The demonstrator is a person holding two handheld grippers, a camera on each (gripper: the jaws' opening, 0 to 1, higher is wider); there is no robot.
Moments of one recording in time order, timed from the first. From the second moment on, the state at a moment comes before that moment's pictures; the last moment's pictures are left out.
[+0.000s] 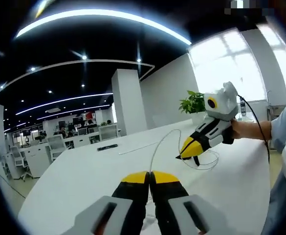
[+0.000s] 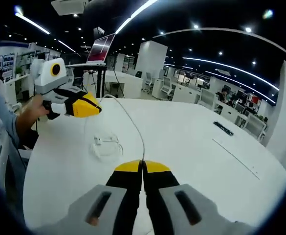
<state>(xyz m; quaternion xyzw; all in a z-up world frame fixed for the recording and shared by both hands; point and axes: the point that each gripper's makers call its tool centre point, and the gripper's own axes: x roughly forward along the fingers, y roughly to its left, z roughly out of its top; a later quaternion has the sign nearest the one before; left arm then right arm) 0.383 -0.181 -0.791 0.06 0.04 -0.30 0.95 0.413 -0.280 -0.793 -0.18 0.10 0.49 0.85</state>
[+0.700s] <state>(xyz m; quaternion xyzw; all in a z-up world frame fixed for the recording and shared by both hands) 0.387 -0.187 -0.807 0.05 0.05 -0.31 0.95 0.384 -0.209 -0.727 -0.13 0.01 0.57 0.81</state>
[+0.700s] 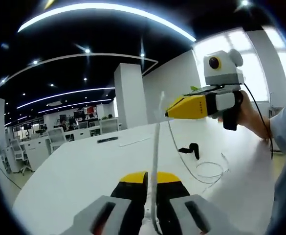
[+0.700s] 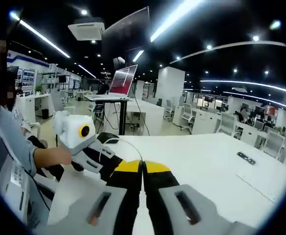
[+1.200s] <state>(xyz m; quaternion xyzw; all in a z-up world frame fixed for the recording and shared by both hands) 0.373 -0.180 -0.784 0.07 0.03 -0.30 0.95 0.415 -0.231 -0.739 -0.16 0.00 0.51 0.84</state>
